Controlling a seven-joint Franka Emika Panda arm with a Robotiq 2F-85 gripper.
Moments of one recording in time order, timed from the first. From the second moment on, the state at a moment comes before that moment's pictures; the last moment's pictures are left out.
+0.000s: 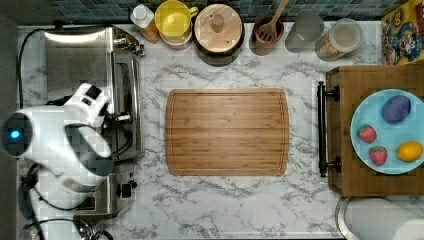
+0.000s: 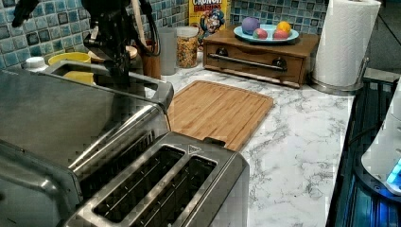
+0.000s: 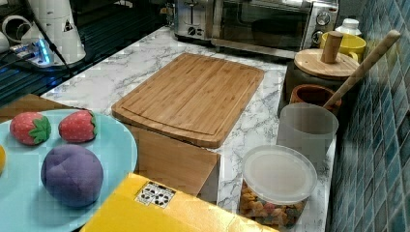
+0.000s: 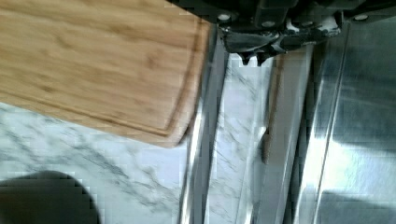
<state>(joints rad) 0.24 0.22 0.36 -1.86 -0.32 0.44 -0.27</state>
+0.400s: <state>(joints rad) 0.30 0.28 0.37 -1.71 -0.31 0.36 -0.25</state>
